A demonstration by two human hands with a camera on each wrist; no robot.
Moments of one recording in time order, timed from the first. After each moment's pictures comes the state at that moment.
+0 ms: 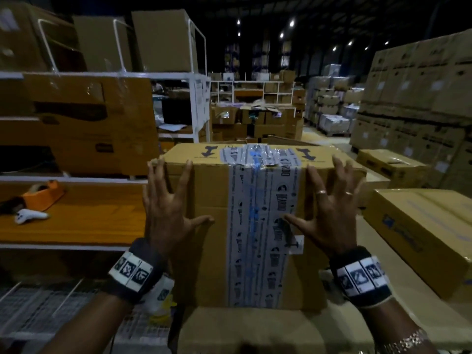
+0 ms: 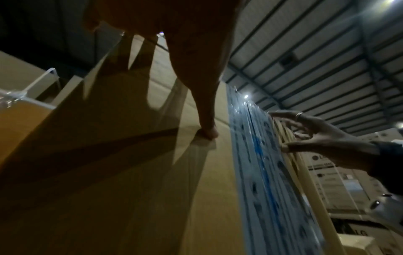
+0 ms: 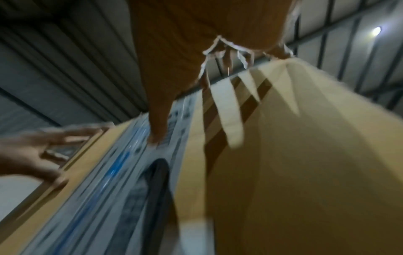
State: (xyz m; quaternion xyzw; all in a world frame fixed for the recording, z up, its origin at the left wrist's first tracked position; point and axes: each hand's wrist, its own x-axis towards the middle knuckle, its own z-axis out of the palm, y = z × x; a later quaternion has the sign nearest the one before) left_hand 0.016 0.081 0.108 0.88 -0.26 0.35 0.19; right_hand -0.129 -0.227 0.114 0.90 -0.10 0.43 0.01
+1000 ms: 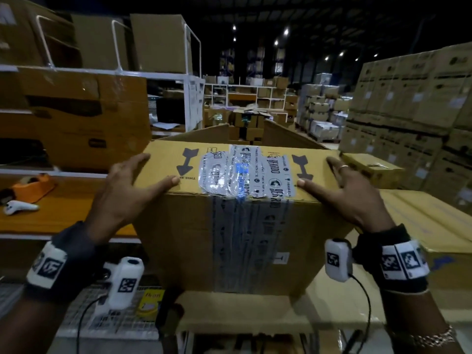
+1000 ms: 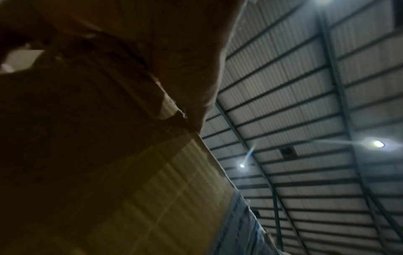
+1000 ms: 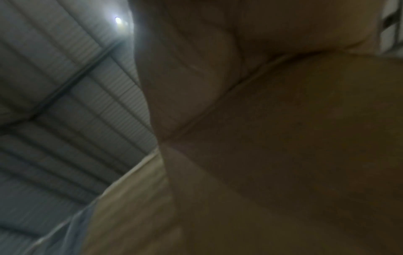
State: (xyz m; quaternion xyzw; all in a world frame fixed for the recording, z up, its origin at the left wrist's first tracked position) left_hand -0.050 0.139 0.172 0.90 -0.15 0.17 0.37; right_hand -0.210 -0.244 0.188 0.91 -0.27 0.23 -0.20
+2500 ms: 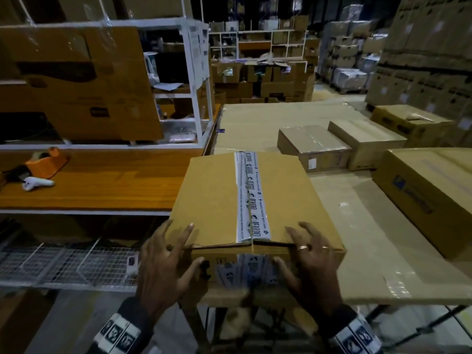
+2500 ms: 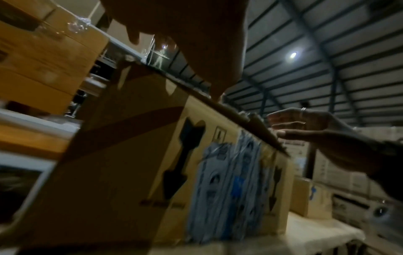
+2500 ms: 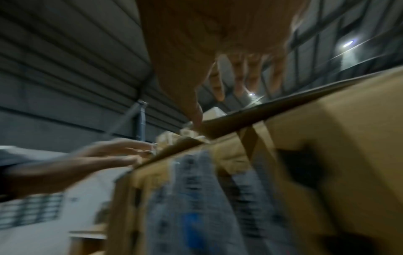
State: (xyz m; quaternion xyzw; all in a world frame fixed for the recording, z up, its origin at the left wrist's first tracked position) left_hand -0.062 0.128 -0.047 0.91 -0.29 0.21 0.20; right_hand -0.198 -0.171 -0.046 0.93 -0.10 0.31 -0.15
